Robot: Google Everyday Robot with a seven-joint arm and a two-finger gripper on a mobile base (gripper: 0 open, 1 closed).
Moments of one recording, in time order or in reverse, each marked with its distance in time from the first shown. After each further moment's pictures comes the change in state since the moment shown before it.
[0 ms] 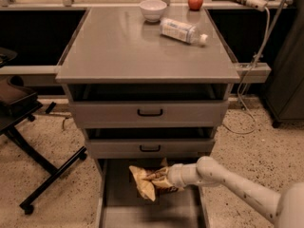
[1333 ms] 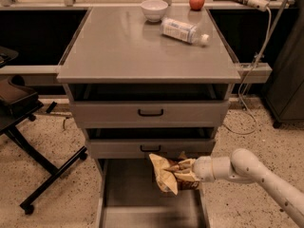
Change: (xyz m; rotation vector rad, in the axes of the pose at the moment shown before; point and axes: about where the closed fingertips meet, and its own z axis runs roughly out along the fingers) arm -0.052 0.010 -0.144 -0.014 -0.118 -0.032
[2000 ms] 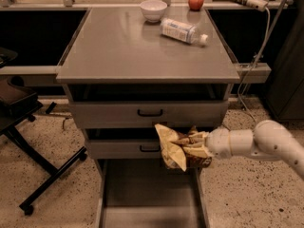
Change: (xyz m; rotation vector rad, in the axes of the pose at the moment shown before) arm -0.143 -0.010 -0.085 0.082 -0.004 -0.041
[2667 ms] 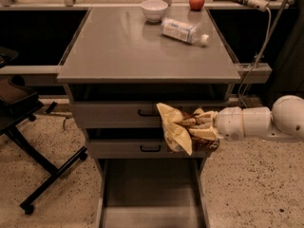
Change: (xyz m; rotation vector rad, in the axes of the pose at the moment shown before) arm -0.099 -0.004 -0.054 0.033 0.000 -0.054
